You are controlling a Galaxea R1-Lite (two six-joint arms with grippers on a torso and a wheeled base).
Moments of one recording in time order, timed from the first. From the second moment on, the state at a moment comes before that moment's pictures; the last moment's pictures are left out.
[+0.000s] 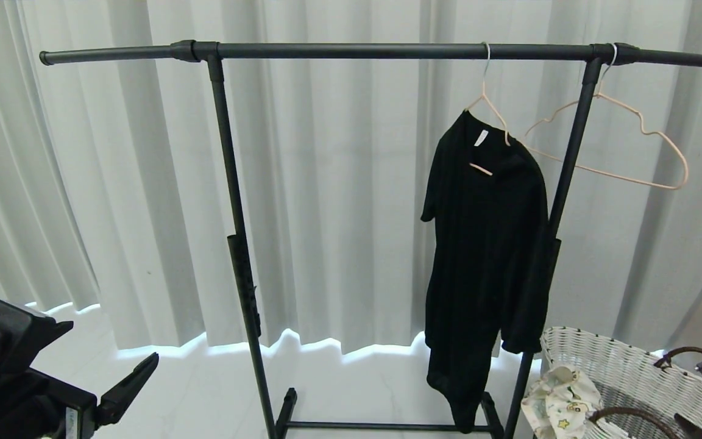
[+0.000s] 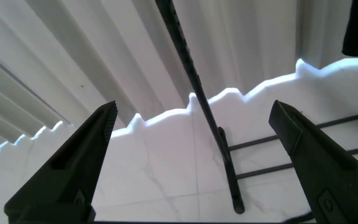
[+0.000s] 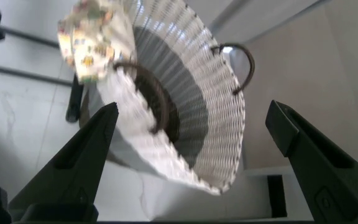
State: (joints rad) left arm -0.08 1.03 -0.16 -0.56 -0.02 0.38; right arm 0.38 1.04 -0.27 -0.08 -0.56 -0.21
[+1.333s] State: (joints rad) left arm -0.14 1.10 -0.18 -0.56 -0.02 0.38; right arm 0.37 1.27 -0.17 -0.21 -0.47 -0.22
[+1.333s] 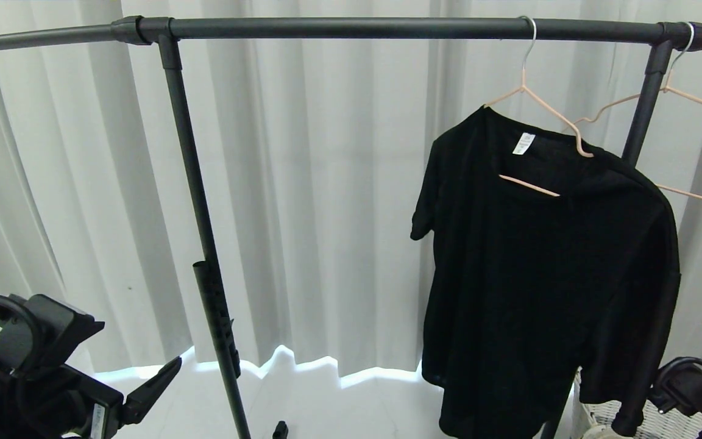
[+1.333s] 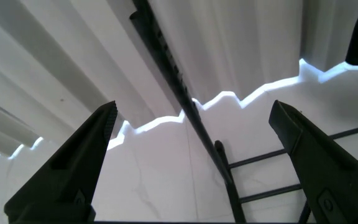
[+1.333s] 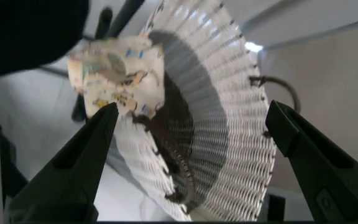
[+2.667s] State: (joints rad) left arm -0.17 1.15 -0.23 -0.56 -0.02 0.38; right arm 0.22 1.95 -0.20 -0.68 -0.47 -0.23
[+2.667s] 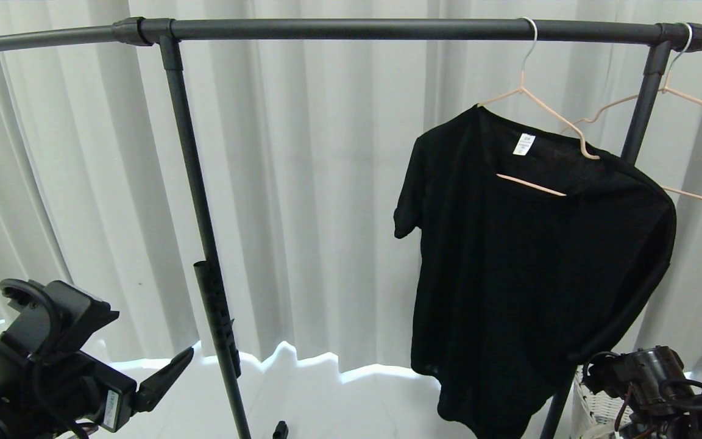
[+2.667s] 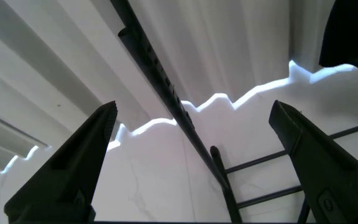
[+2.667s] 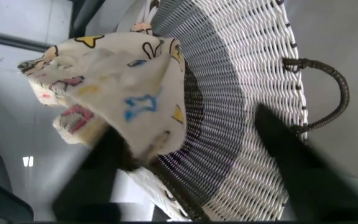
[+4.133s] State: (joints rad) left arm -0.16 1.15 -0.24 -0.56 -0.02 0.38; right arm 0.73 1.56 -0.31 -0.50 -0.47 -0.38
